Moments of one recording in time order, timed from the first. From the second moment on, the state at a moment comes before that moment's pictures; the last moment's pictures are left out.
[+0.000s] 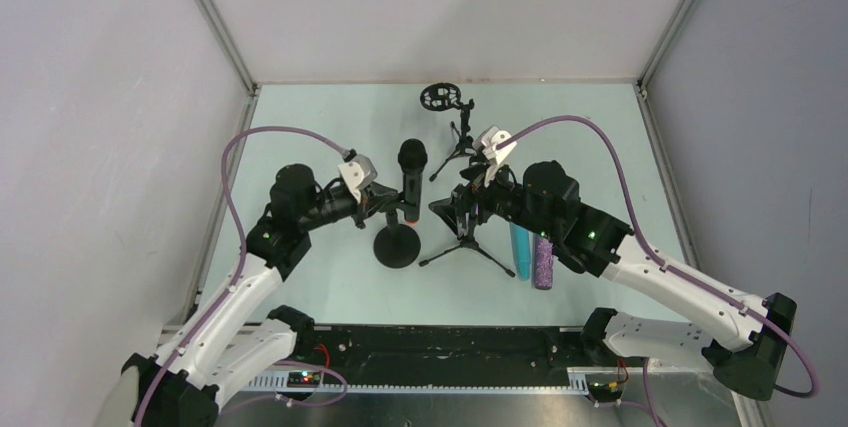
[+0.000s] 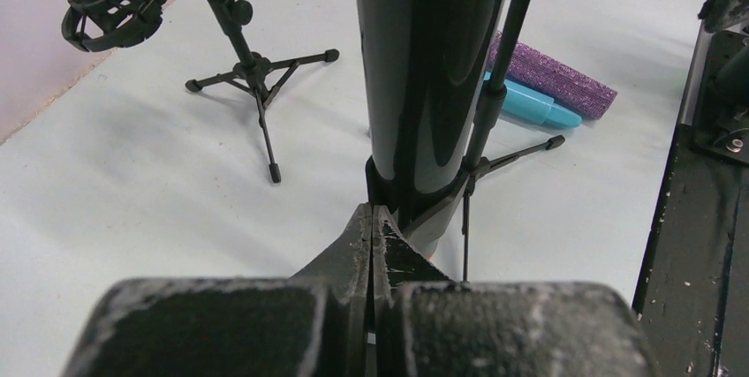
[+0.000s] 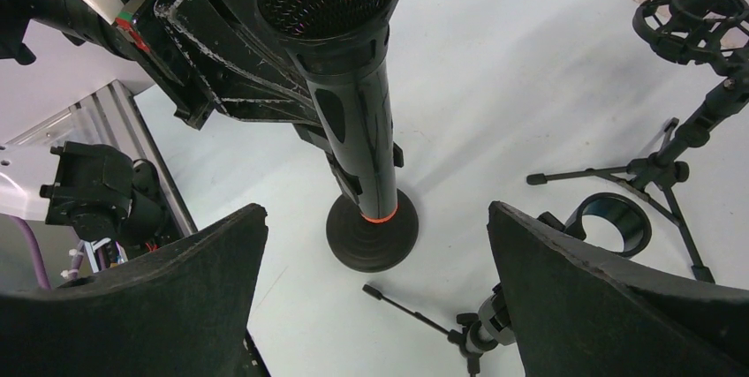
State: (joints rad) left arm -0.41 0.84 0.68 -0.06 0.62 0.20; right arm 0.94 1.02 1.00 -0.12 -0.01 0.14
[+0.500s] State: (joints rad) left arm -0.41 0.83 0.67 -0.05 0.61 0.20; right arm 0.94 1.02 1.00 -0.13 0.01 0.15
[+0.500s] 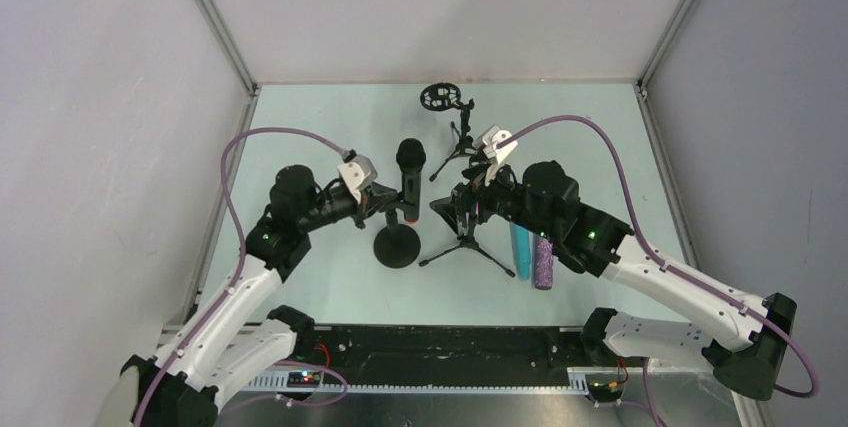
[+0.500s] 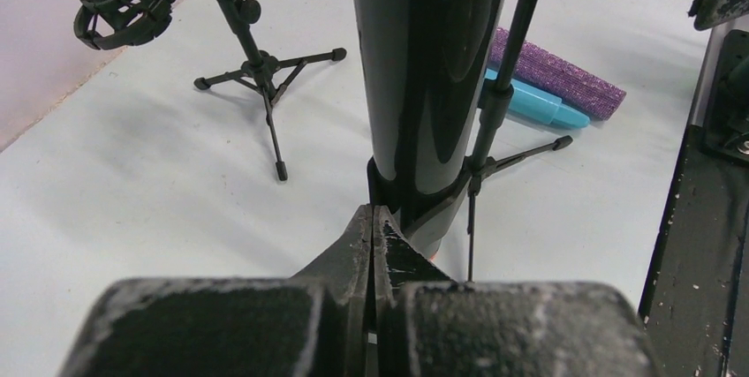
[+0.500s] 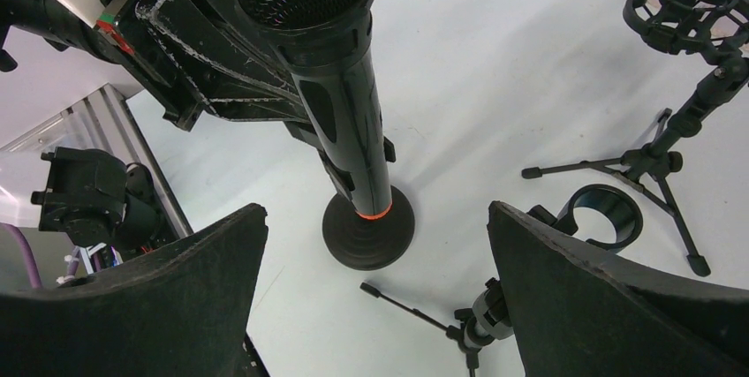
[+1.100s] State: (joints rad) left arm -0.41 0.70 0.68 0.02 0.47 0.19; right arm 0.94 1.02 1.00 -0.15 0.02 0.15
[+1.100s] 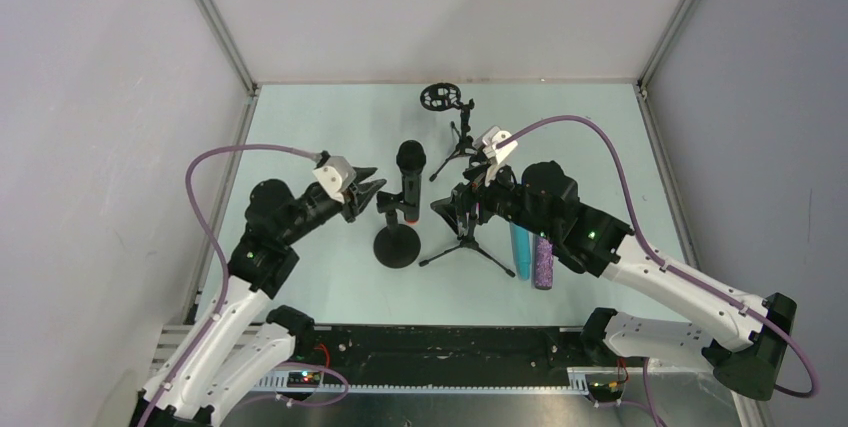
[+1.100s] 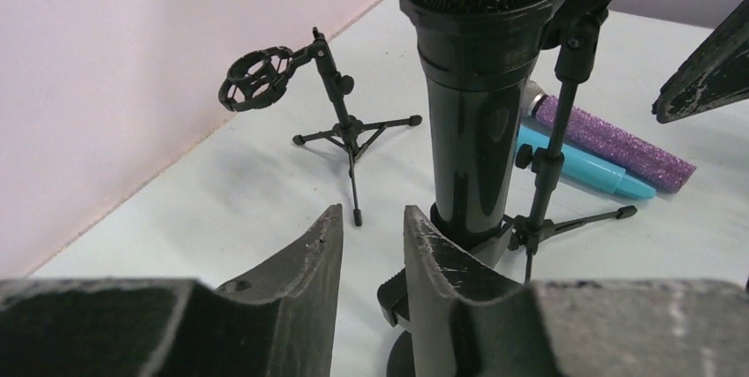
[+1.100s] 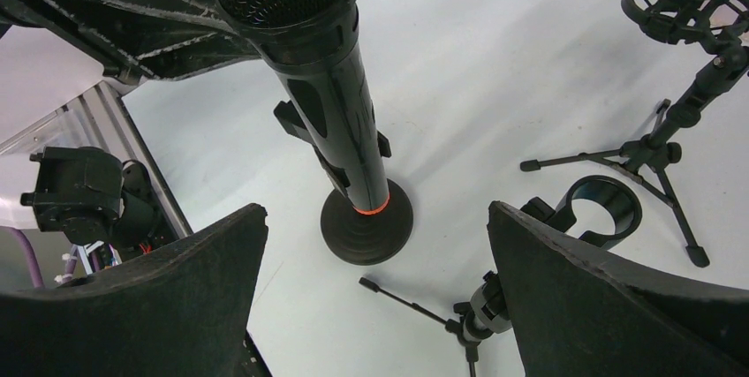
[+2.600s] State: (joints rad) left arm -0.38 0.52 0.37 0.02 0.42 0.02; right arm 0.94 1.04 1.00 -0.15 0.03 0.15
